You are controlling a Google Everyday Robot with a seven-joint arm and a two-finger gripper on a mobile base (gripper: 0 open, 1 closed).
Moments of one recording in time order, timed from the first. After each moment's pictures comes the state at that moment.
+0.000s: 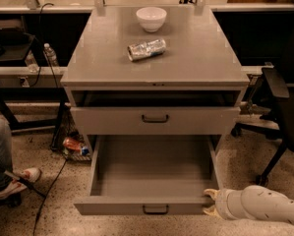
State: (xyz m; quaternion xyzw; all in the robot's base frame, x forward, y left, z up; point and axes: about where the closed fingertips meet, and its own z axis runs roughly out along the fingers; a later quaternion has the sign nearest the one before) arm 0.431 -0.242 0.409 -0.63 0.73 0.03 0.25
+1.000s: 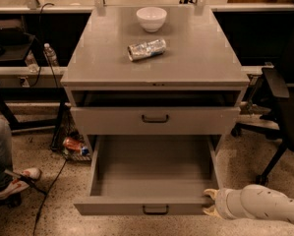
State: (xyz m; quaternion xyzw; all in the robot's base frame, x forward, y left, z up) arm 0.432 -0.242 0.409 -0.64 0.73 0.03 0.24
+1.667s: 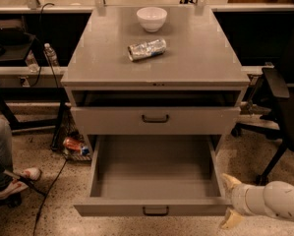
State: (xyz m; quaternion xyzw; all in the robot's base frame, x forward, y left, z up) arm 0.442 -0.280 0.450 -0.62 0.73 0.01 0.28
